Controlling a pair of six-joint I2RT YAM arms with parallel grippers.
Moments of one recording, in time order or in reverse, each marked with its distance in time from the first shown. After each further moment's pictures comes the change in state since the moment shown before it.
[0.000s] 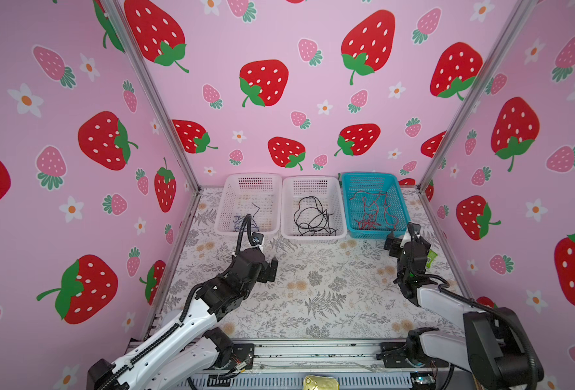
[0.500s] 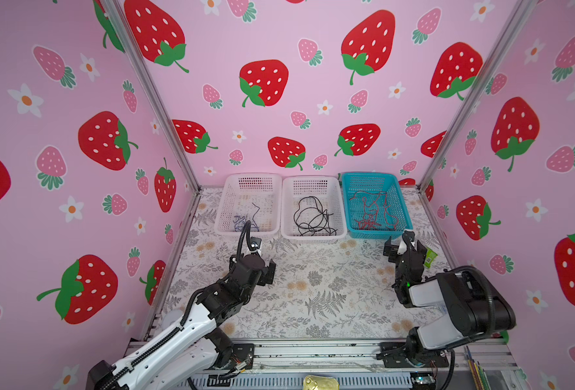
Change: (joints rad) left arm -0.020 -0.053 -0.095 0.067 -0.098 0.005; right arm -0.053 0.323 -0.123 0.504 -0.088 -0.111
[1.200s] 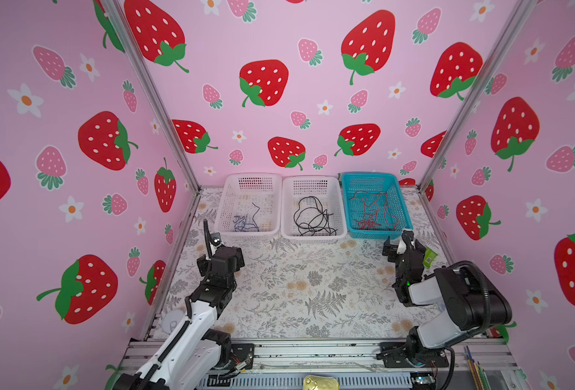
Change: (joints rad) left arm 0.493 0.091 -0.156 0.328 -0.052 0.011; right arm -0.018 0.011 0.024 -0.001 -0.045 0.000
